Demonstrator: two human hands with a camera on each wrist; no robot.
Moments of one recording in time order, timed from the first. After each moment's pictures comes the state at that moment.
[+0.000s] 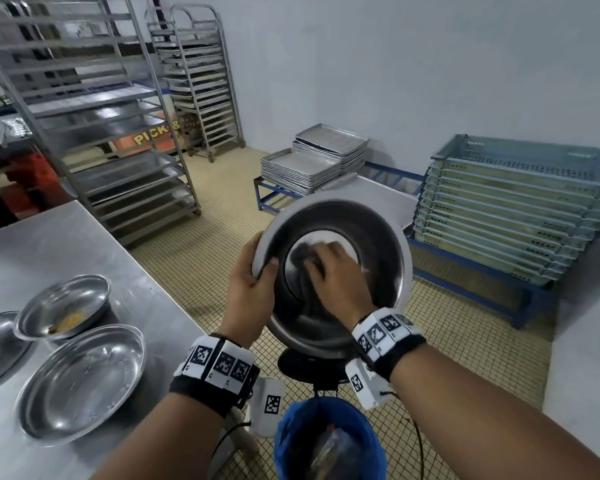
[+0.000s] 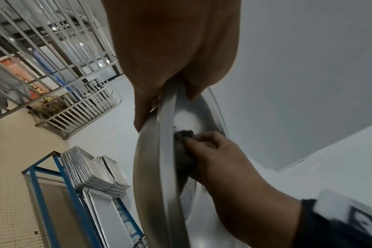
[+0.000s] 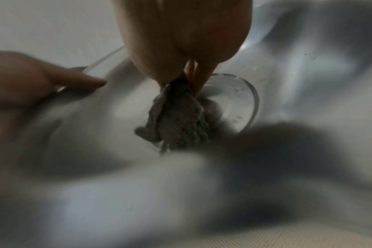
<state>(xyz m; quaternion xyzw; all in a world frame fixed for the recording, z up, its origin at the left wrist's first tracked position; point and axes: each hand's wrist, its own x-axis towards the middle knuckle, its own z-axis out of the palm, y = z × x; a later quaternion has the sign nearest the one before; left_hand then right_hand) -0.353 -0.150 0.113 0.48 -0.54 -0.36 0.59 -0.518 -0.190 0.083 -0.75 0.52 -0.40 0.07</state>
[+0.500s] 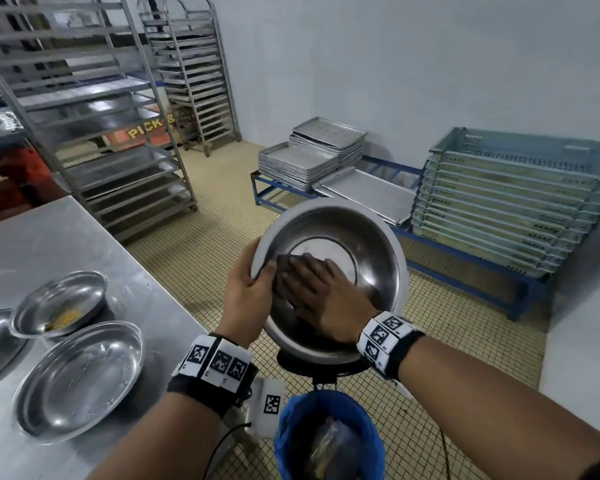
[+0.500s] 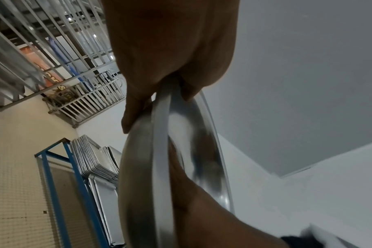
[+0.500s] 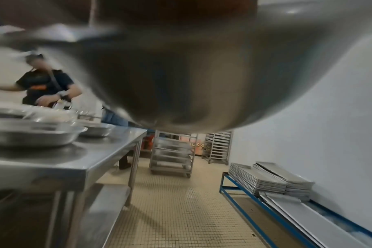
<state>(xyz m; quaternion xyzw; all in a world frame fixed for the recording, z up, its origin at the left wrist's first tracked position) -0.350 -0.151 0.099 0.49 -0.51 -0.39 0.59 -0.533 -0.193 0.030 -0.90 0.43 -0.09 -0.10</state>
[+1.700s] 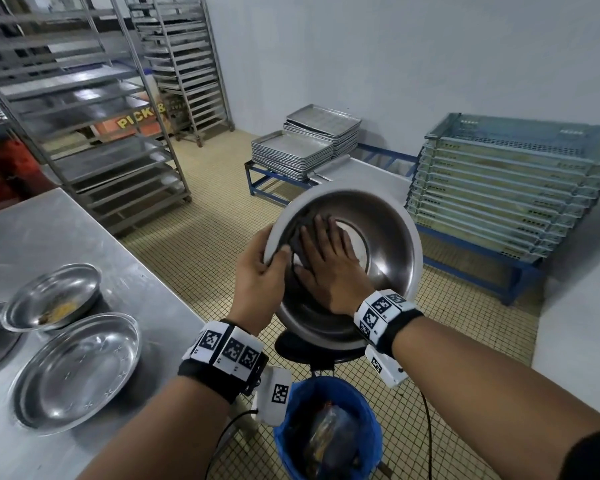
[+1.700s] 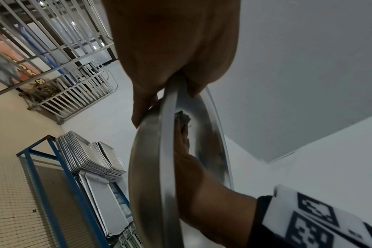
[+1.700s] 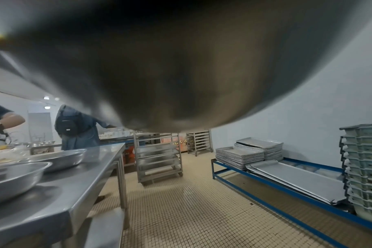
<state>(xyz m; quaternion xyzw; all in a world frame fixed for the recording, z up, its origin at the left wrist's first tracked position) -0.370 -0.151 0.099 0.44 -0.54 -0.41 0.59 -0.531 -0.196 0.051 -0.83 0.54 -0.14 0.00</state>
